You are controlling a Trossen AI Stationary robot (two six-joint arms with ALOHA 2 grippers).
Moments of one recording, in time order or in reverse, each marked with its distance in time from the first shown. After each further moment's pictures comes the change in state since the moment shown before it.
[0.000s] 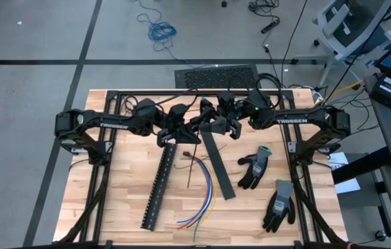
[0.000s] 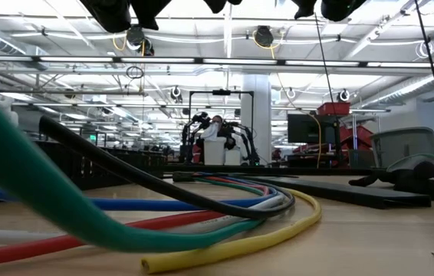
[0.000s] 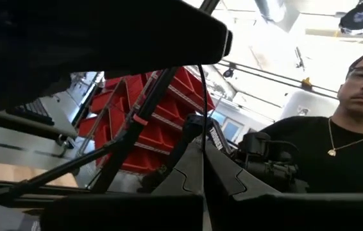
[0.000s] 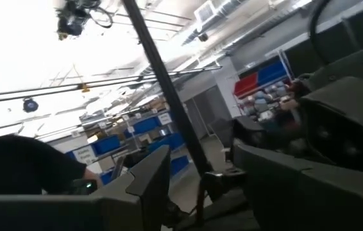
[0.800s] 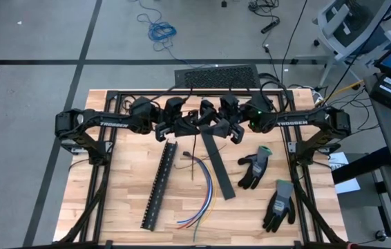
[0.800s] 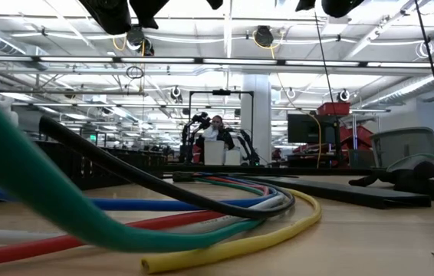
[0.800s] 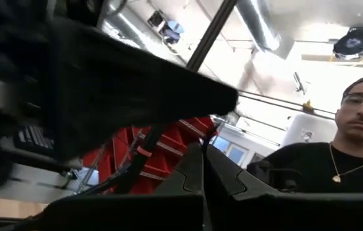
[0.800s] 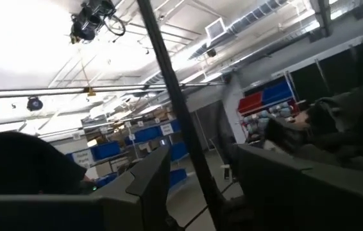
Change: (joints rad) left arm 0.032 0.000 0.000 0.109 -0.079 -0.052; right arm 0.050 0.000 0.000 0.059 0.053 -0.063
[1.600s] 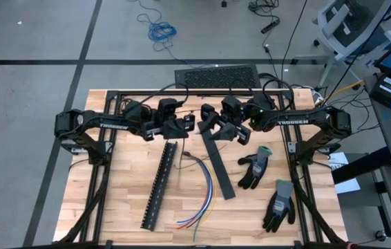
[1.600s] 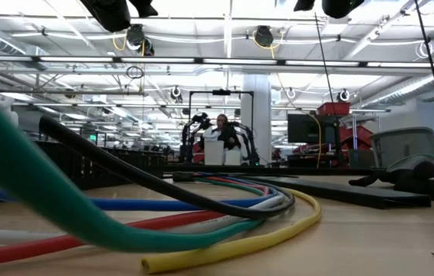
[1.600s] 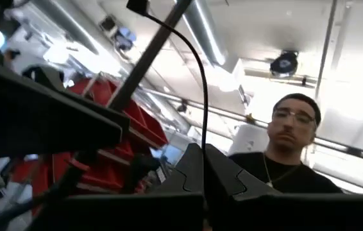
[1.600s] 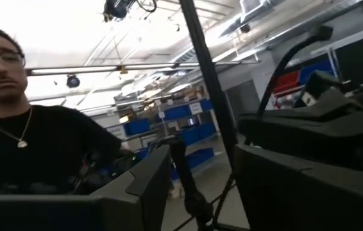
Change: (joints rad) left arm -0.040 -0.002 0.000 0.241 0.034 -0.243; right arm -0.021 -0.006 0.000 0.021 -0.187 0.049
